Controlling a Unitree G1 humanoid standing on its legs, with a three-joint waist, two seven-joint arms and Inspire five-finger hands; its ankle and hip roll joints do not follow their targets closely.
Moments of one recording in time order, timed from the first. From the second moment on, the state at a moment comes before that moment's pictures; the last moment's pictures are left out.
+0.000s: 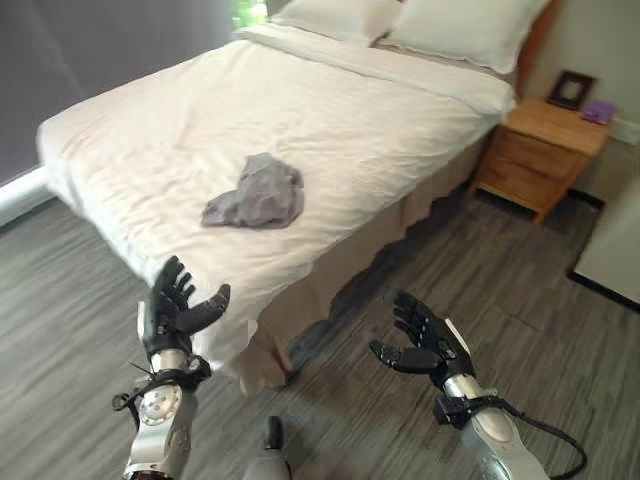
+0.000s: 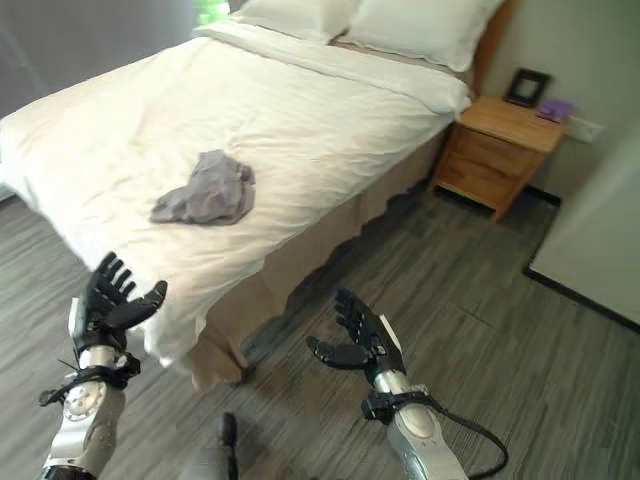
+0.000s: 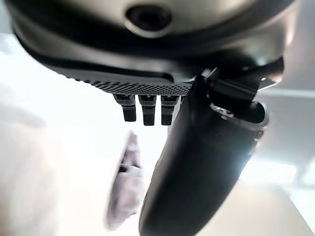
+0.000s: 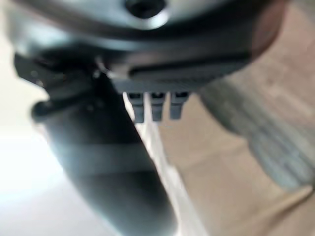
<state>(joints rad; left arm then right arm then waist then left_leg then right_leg) 0.02 0.36 0.01 0.20 -0.51 -0.30 0.29 0.23 -0.48 0.24 0.12 0.48 -0.17 0.00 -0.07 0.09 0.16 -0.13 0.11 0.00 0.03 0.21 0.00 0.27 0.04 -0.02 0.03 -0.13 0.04</state>
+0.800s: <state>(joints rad) -1.19 0.85 -0.75 0.91 -0.03 -0.18 0.20 0.21 -0.38 0.31 0.25 0.52 -0.12 0.13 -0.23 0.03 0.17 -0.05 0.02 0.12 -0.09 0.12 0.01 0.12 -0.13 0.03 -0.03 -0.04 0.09</state>
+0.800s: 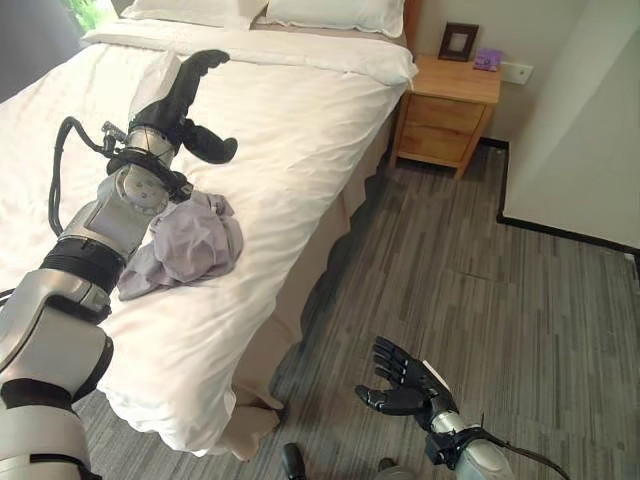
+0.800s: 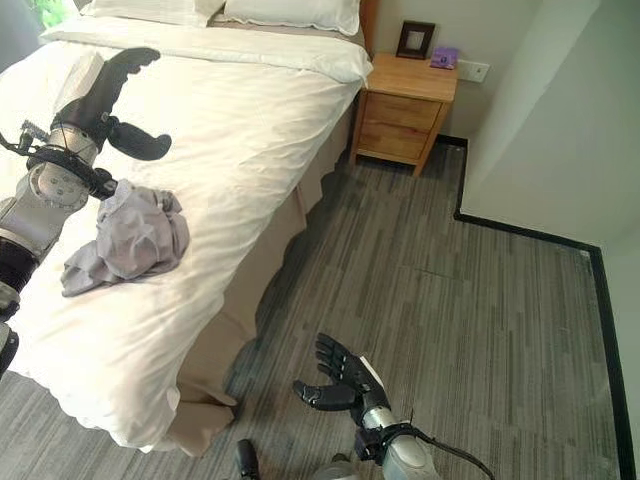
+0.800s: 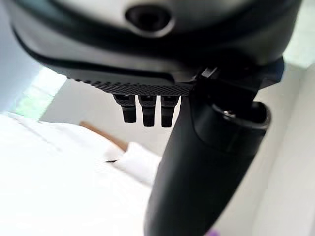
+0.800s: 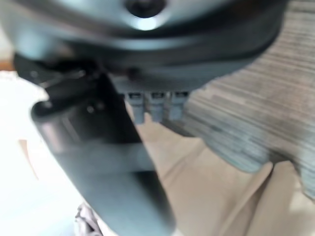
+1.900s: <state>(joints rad) -1.04 0.85 -0.57 1.08 0.04 -0.12 0.21 0.19 -0.42 0.40 0.27 0.48 -0.12 0.18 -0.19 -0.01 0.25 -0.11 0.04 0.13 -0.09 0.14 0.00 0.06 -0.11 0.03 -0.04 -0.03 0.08</state>
